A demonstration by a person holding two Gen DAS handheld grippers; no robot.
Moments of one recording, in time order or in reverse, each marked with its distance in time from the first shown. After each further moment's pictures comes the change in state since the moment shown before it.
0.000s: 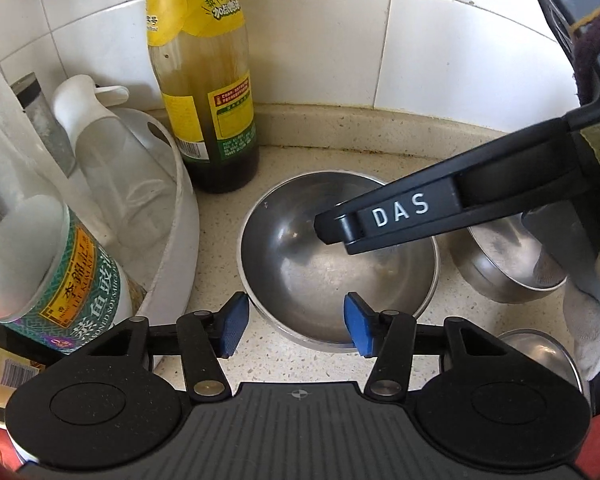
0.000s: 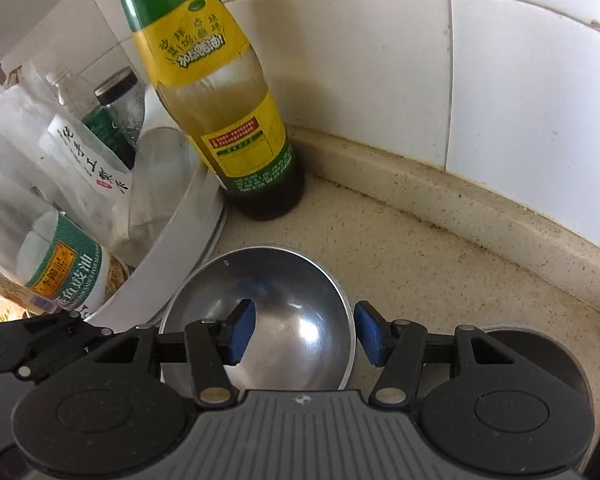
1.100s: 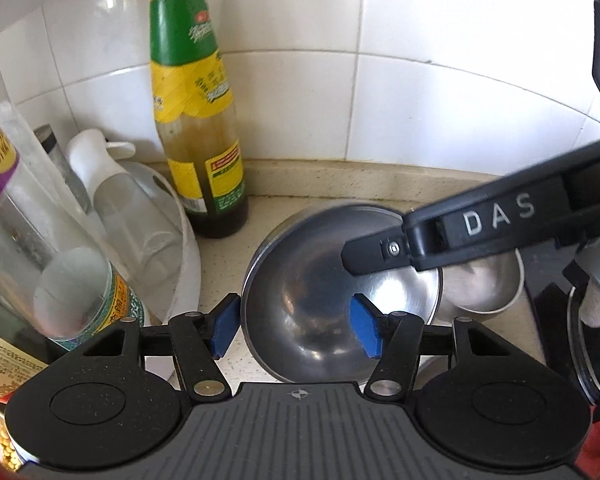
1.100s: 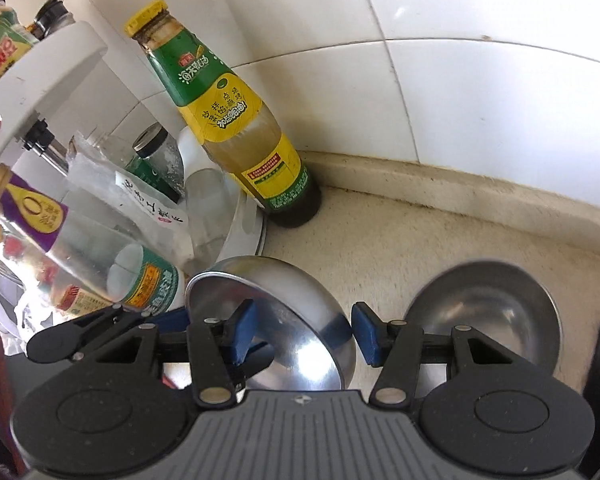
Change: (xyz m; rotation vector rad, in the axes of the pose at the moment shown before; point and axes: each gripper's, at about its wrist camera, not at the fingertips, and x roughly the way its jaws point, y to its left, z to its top) left arm -0.054 -0.013 0.008 0.027 -0.107 -0.022; right arm -0.083 -0.008 -0.022 0.204 -0.052 0.106
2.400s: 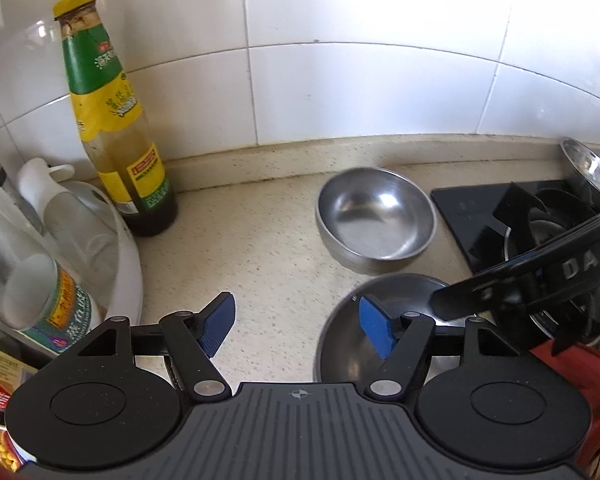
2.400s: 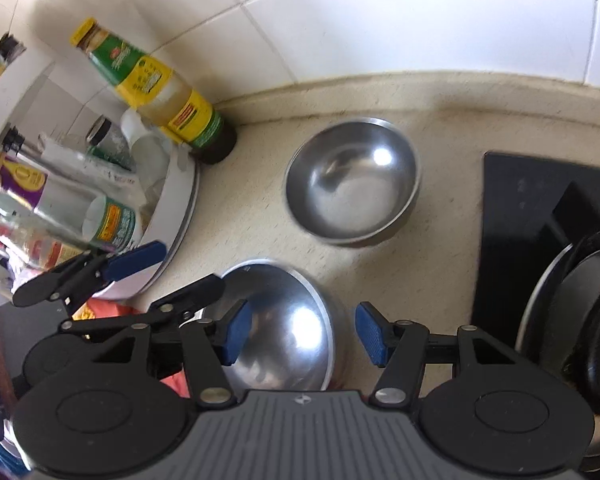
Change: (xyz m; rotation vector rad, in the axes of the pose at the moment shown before) left arm -0.021 -0.038 -0.017 0.157 0.031 -0.111; right arm -0.075 -0.048 -0.072 0.227 0.050 -0.111
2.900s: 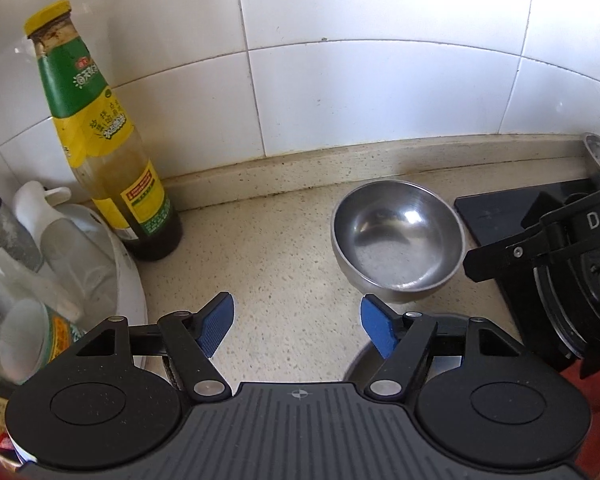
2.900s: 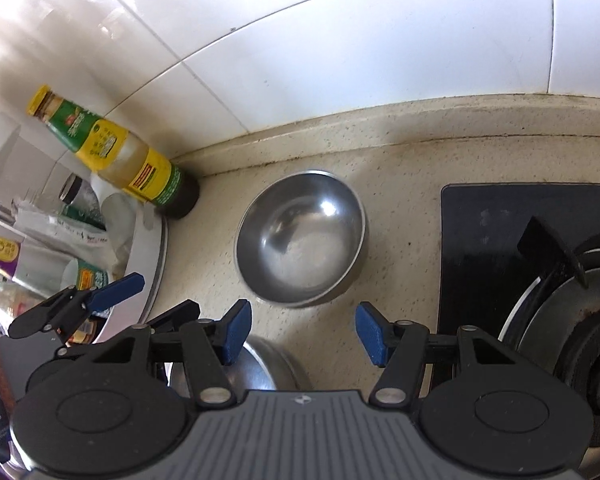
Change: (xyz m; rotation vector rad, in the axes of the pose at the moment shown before) left arm 0.027 -0.003 0.022 0.037 0.012 0.053; right arm 0.003 -0.032 0.025 0.085 -0.072 -0.031
